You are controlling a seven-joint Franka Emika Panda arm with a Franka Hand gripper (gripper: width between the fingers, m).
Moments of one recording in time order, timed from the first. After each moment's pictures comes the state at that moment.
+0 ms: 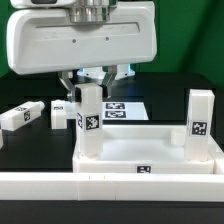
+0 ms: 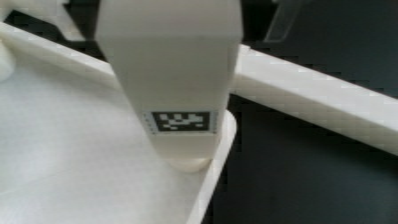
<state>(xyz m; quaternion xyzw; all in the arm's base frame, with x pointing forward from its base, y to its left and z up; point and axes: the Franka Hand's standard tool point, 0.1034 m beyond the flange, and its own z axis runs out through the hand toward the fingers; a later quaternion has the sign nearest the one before) 0.606 -0.058 0.119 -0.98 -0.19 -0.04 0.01</state>
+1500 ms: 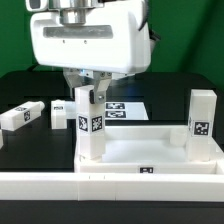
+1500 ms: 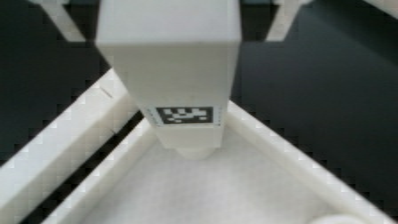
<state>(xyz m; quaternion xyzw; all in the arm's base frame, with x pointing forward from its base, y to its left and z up) 0.605 -0.060 0.117 -0.89 0.44 -0.04 0.04</state>
